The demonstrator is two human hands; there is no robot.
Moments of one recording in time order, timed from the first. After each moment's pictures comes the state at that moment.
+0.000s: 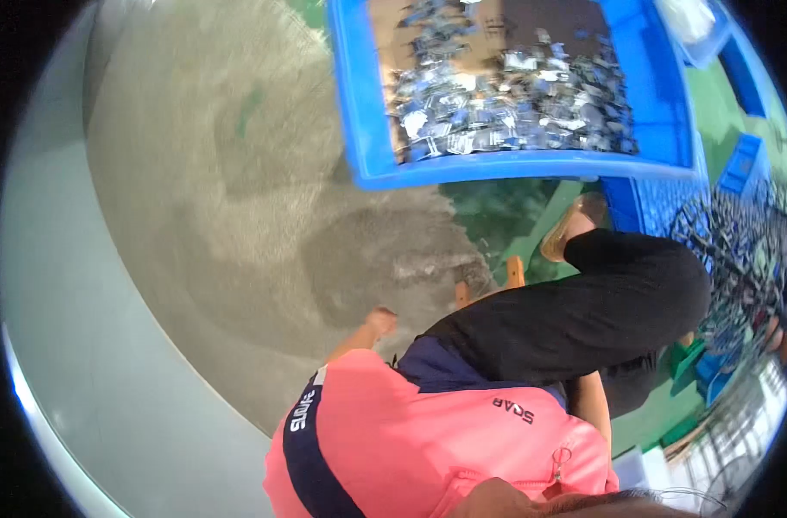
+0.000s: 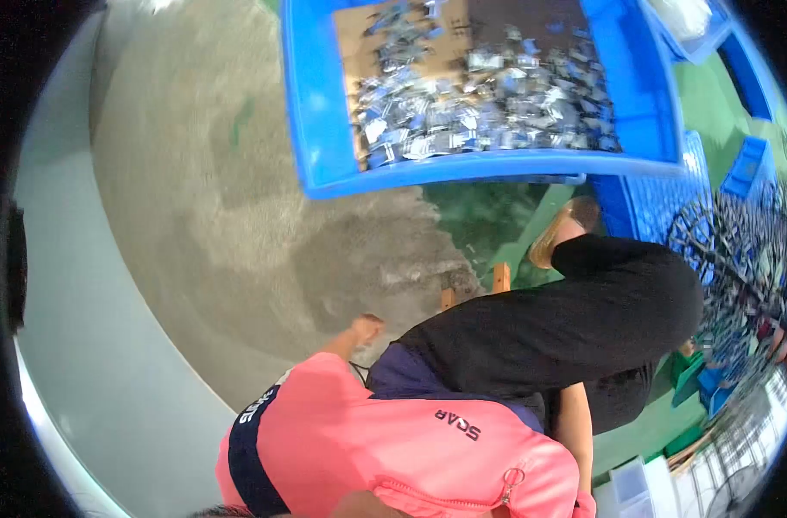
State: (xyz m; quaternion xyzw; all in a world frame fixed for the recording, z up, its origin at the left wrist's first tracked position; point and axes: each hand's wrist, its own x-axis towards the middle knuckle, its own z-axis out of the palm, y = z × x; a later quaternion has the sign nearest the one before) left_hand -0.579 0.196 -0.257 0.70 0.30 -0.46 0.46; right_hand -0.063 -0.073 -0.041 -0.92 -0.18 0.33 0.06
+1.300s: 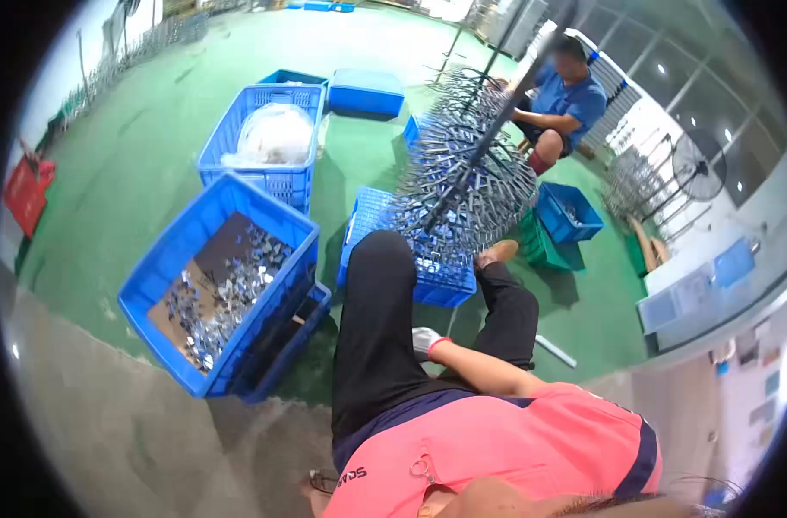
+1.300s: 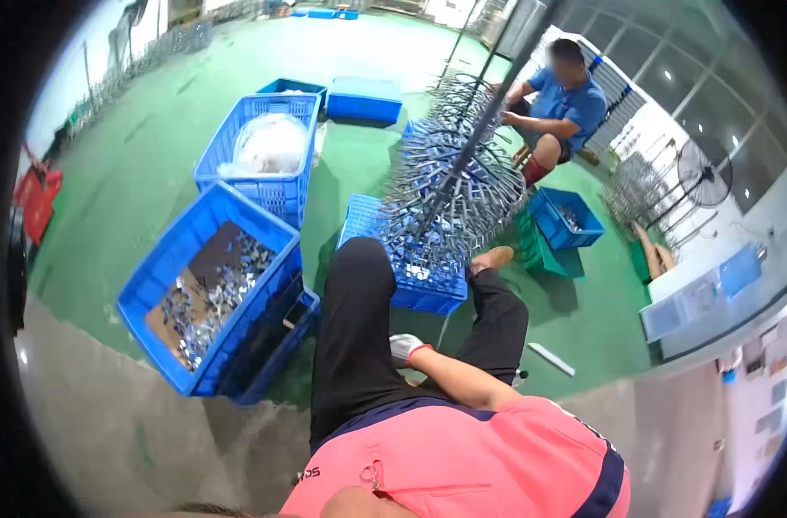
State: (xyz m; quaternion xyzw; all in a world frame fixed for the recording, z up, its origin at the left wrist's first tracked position) left_hand -0.473 0.278 -0.226 0.67 0.49 -0.10 0.54; right_hand -0.089 -0.050 -0.040 -0.87 -0.44 0.22 0.04
